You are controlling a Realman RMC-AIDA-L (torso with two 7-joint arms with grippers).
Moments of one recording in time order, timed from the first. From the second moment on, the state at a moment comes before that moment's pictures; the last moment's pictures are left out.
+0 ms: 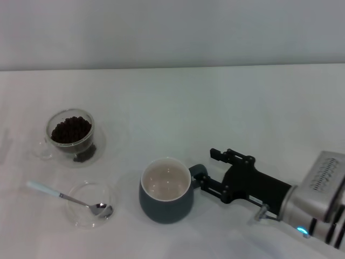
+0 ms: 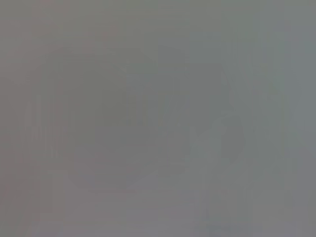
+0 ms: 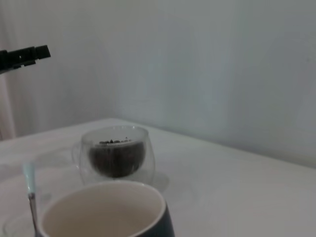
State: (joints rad) left arm -0.31 -2.07 1.09 0.15 0.32 1.31 -0.48; right arm 0.31 2.00 -2.33 -0.46 0.05 -0.91 0.46
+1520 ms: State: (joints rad) left arm -0.27 -2.08 1.12 0.16 0.32 1.38 -0.49; right arm 0.24 1.94 -2.16 0.00 0.08 -1.67 0.60
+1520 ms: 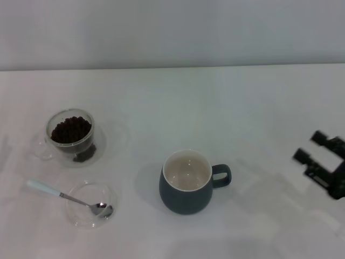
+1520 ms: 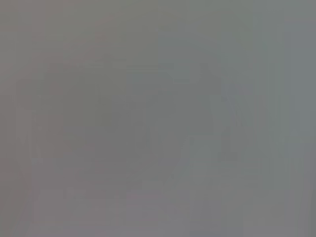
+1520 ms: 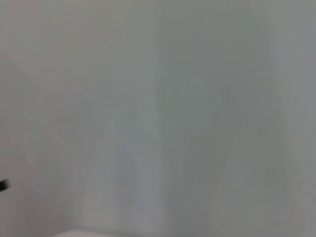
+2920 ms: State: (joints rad) left arm -0.09 -2.07 1.32 0.15 0.33 1.58 -0.99; right arm 0.36 1.96 -1.88 0.01 0.09 -1.43 0.51
